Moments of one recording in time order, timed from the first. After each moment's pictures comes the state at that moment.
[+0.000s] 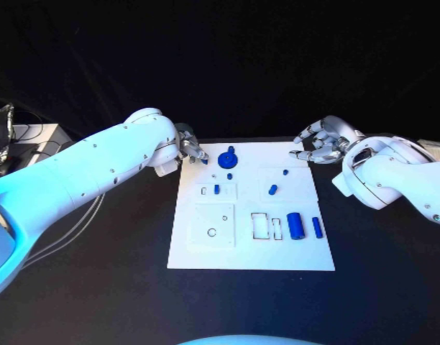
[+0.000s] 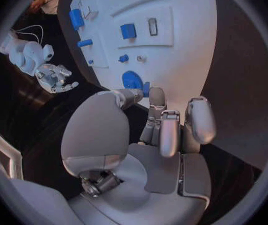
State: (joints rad) left arm 1.25 -0.49 0.21 1.02 -1.13 0.16 -0.54; left_hand 1.22 -0.22 0.74 0.24 0.28 0.82 0.09 0.75 0.68 1.16 0.00 1.00 0.65 1.47 -0.05 1.54 1.31 0.09 1.35 0.06 1.37 1.21; right arm 1.36 -0.83 -0.11 1.48 -1.06 -0.49 -0.26; right_hand 1.42 -0.22 0.20 0.29 0.33 0.87 0.17 0.25 0.25 1.47 0.09 1.50 1.31 1.46 0.02 1.57 1.31 0.01 1.47 0.12 1.53 1.31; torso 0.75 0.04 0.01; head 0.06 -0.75
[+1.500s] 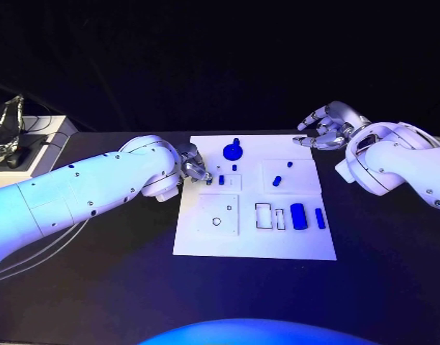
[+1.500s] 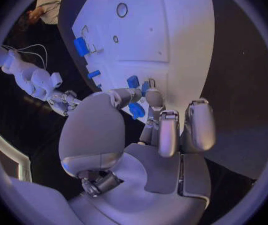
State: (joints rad) left arm 1.16 -0.65 0.09 1.35 -1.12 -0.02 -0.56; left_hand 1.16 -0.26 0.78 0.20 0.36 0.85 0.08 0.76 0.68 1.22 -0.02 1.03 0.70 1.47 -0.07 1.54 1.31 0.08 1.39 0.04 1.41 1.27; right arm 1.35 -0.83 -0.11 1.46 -1.06 -0.49 -0.26; right_hand 1.42 -0.22 0.21 0.29 0.33 0.87 0.17 0.25 0.25 1.47 0.09 1.50 1.31 1.46 0.02 1.57 1.31 0.01 1.47 0.12 1.53 1.31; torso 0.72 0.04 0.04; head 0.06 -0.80
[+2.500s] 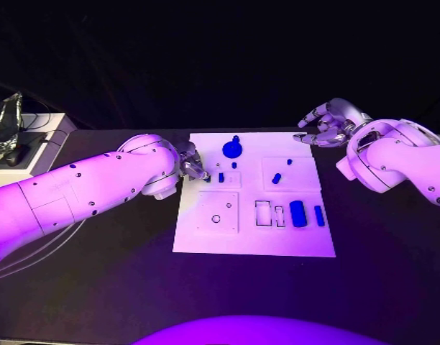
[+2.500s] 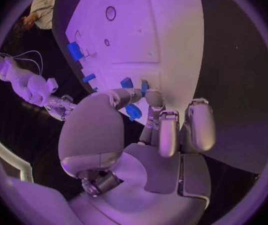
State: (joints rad) left arm 1.16 -0.64 0.09 1.33 -1.18 -0.01 -0.57; left_hand 1.15 -0.27 0.81 0.17 0.36 0.85 0.08 0.77 0.68 1.23 -0.02 1.03 0.70 1.47 -0.07 1.54 1.31 0.08 1.39 0.04 1.41 1.27; right arm 1.35 -0.84 -0.11 1.47 -1.06 -0.49 -0.26; right_hand 1.42 -0.21 0.21 0.29 0.33 0.87 0.17 0.25 0.25 1.47 0.09 1.50 1.31 1.46 0.02 1.57 1.31 0.01 1.47 0.12 1.53 1.31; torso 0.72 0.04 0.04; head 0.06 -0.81
